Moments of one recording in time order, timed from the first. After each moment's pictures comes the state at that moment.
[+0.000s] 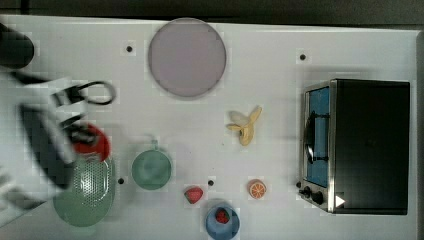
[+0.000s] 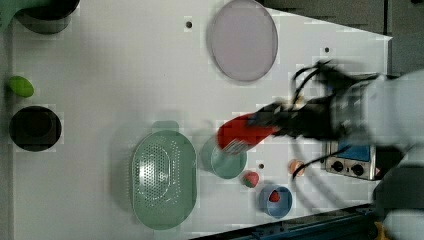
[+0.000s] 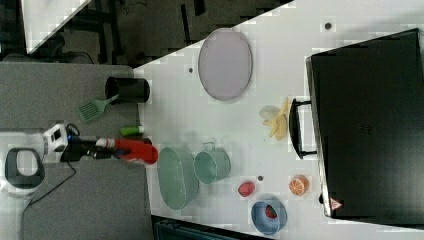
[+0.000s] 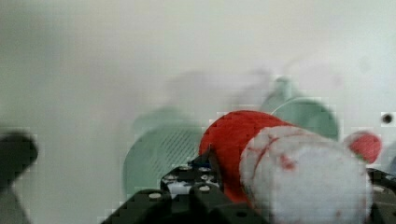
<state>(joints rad) -0.22 0.16 0.73 -1.79 -0.01 0.24 0.06</state>
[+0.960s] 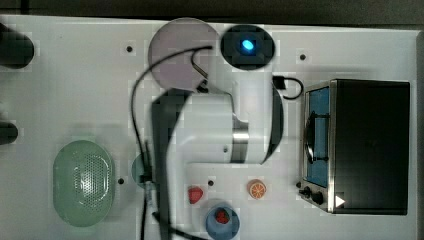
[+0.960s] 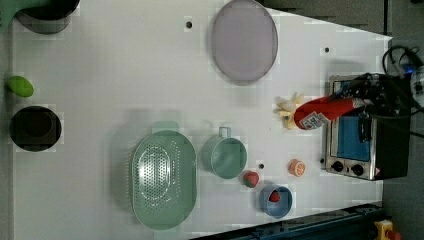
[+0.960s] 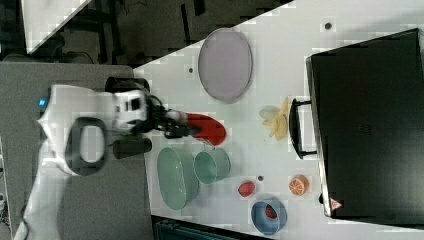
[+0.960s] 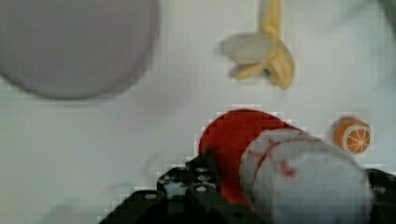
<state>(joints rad) -0.40 0.13 0.37 -1.93 -0.02 0.31 -0.14</state>
